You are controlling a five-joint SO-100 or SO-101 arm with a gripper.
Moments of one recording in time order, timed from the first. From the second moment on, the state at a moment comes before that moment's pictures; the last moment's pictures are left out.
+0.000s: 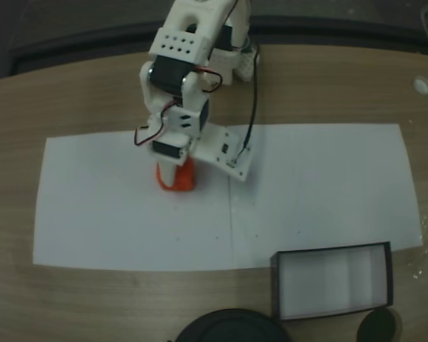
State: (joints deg) arm 24.0 99.9 116.7 63.6 -2.4
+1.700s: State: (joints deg) arm -16.0 48.3 17.5 85.3 -3.3
